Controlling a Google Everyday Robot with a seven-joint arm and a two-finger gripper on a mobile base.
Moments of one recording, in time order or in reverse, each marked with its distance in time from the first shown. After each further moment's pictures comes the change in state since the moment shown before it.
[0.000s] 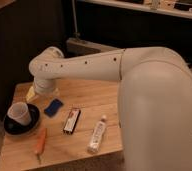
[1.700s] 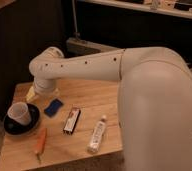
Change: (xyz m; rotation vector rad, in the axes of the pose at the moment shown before) arm 0.001 0.000 0.001 -0.001 0.003 0.002
